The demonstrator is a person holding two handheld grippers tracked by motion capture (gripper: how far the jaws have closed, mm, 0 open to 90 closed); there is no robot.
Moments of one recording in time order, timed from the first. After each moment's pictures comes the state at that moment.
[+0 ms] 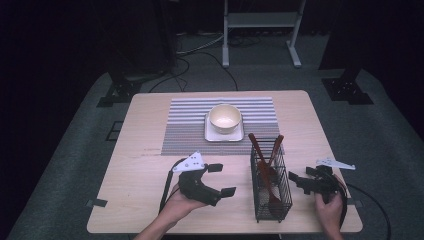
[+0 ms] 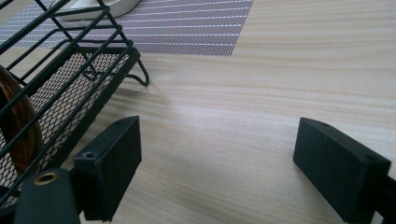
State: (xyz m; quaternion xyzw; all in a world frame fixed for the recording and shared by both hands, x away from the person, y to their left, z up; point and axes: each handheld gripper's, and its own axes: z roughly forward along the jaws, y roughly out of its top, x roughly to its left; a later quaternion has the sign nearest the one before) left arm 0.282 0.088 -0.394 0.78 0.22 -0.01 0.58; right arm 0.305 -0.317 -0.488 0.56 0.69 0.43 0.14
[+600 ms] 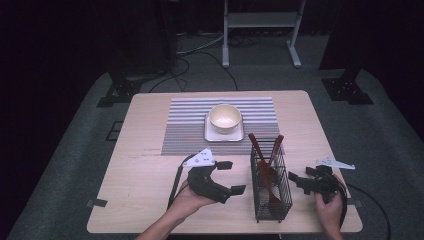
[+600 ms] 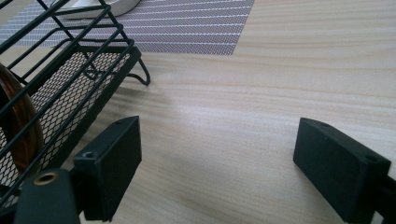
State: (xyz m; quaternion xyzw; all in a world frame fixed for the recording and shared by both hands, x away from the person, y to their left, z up) left arm 0.287 0.065 -0.384 0.78 0.21 -0.02 0.59; right arm 0.305 -0.317 -0.488 0.56 0.69 0.43 0.14
